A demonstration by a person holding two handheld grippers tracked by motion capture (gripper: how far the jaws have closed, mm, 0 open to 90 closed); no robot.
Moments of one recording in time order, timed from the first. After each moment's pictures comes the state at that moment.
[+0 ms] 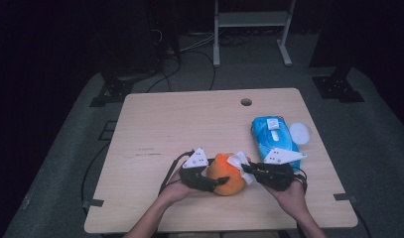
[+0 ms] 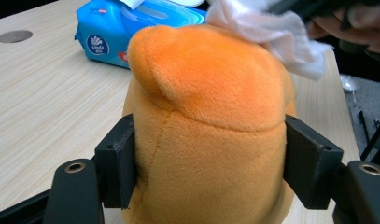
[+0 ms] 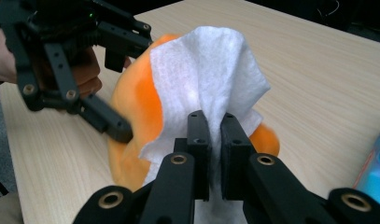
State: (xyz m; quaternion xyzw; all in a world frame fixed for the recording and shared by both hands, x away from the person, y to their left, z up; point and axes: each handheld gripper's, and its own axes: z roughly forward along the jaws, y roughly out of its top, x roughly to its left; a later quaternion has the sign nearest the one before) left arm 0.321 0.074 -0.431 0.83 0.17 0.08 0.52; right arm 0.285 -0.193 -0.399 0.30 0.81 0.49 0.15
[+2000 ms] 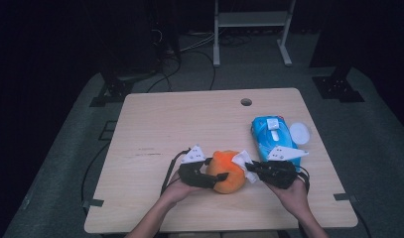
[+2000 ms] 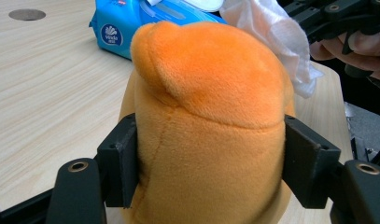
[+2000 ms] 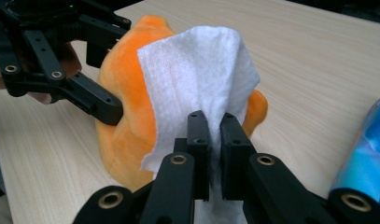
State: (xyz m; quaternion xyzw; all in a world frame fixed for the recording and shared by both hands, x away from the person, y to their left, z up) left arm 0.325 0.076 -0.434 0.81 0.23 0.05 0.53; right arm 0.293 -0.202 -0.404 0.33 0.80 0.48 0.14
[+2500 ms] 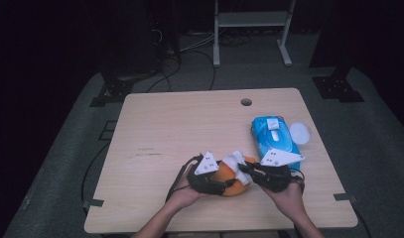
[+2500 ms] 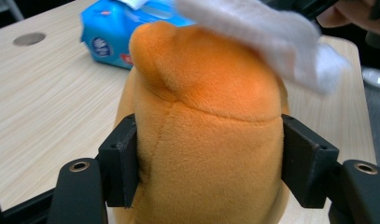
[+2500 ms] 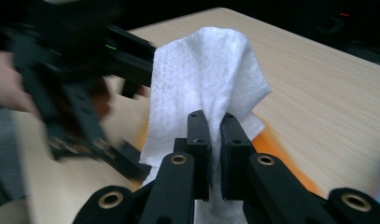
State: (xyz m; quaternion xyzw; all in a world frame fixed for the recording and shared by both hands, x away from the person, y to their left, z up) left arm 0.307 0.056 -0.428 0.83 0.21 0.11 0.50; right arm 0.280 -0.185 -0.389 0.29 0.80 0.49 0.17
